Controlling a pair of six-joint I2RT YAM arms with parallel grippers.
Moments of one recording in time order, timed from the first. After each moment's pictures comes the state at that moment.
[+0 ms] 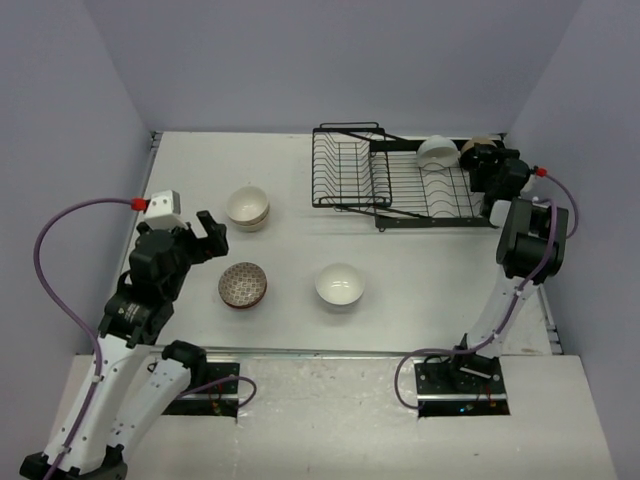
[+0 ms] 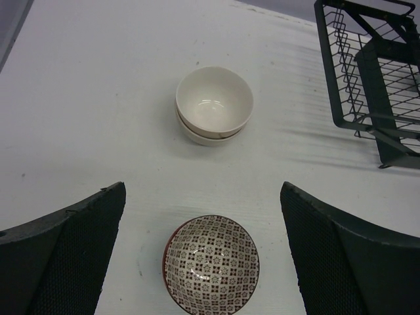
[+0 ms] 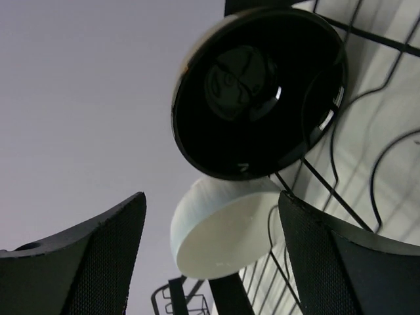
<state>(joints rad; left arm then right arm) -0.32 0.60 0.82 -0.55 -0.27 -0.36 -0.30 2.08 1.19 0.61 -0.12 1.43</state>
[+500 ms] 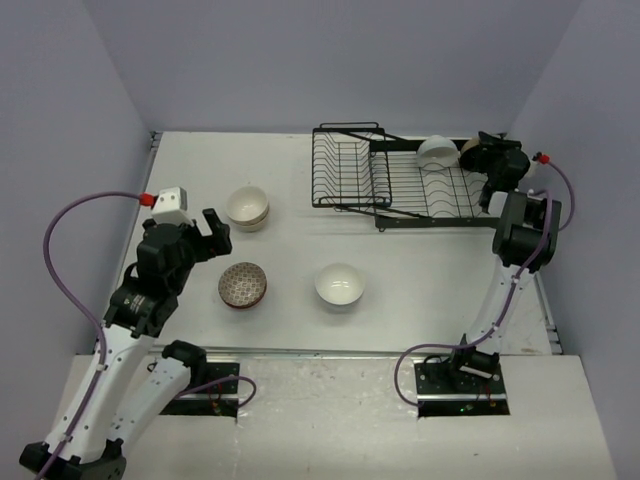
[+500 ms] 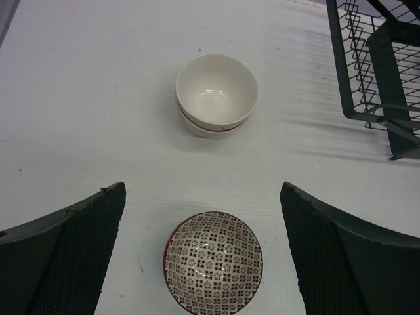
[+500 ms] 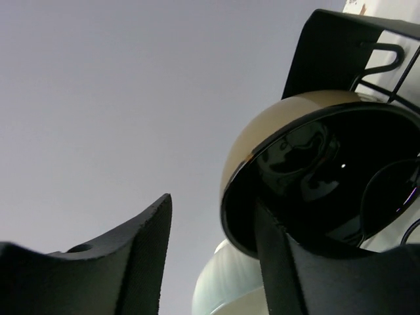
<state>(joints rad) -0.32 0.65 0.82 -0.54 -0.28 -0.35 -0.30 2.26 1.41 0.74 -0.10 1.41</state>
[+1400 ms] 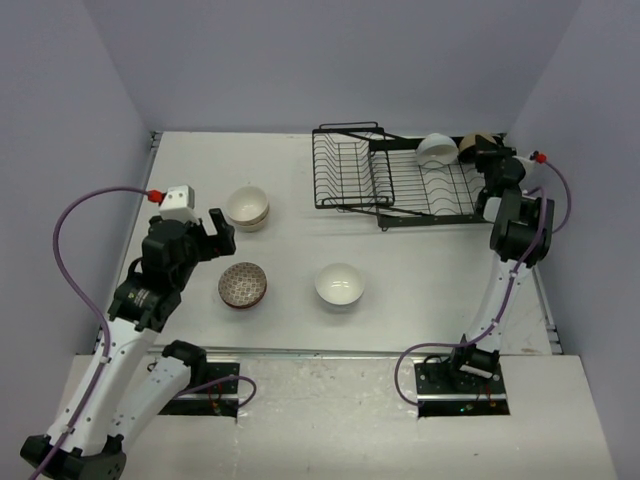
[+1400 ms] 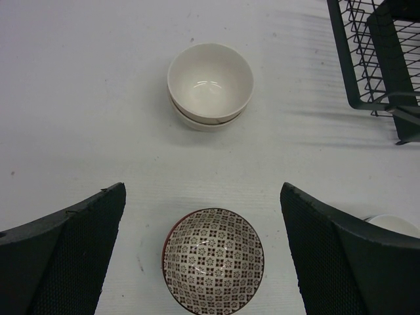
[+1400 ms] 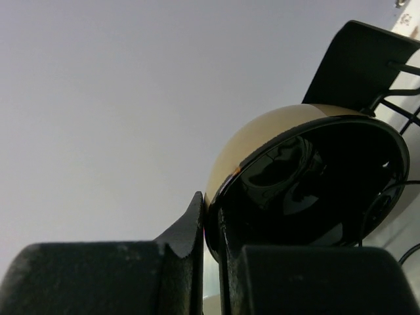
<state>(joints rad) -0.32 0.68 0.82 -0.54 -0.24 -0.33 -0.30 2.37 1.44 0.98 -0.13 1.34</state>
